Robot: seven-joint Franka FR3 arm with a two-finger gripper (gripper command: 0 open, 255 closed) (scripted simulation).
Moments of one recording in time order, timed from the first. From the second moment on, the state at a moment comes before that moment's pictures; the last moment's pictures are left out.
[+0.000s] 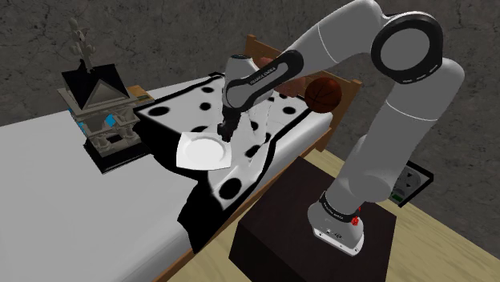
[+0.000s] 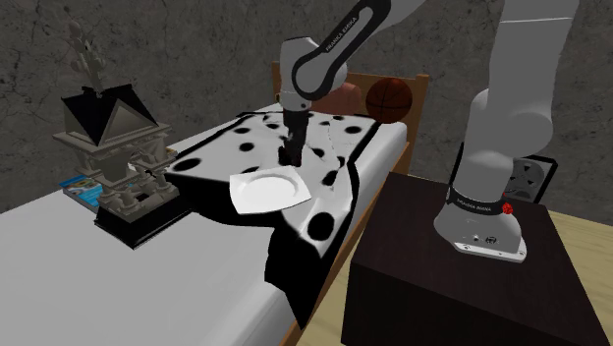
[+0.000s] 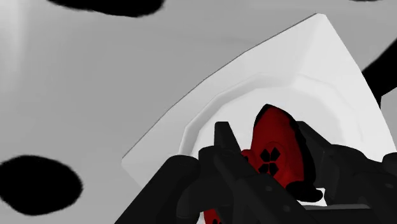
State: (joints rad) arm 0.15 0.08 -0.06 -2.35 0.07 2.43 -0.10
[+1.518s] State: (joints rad) arm 0.21 0.35 0.00 -2.16 0.08 2.52 0.00
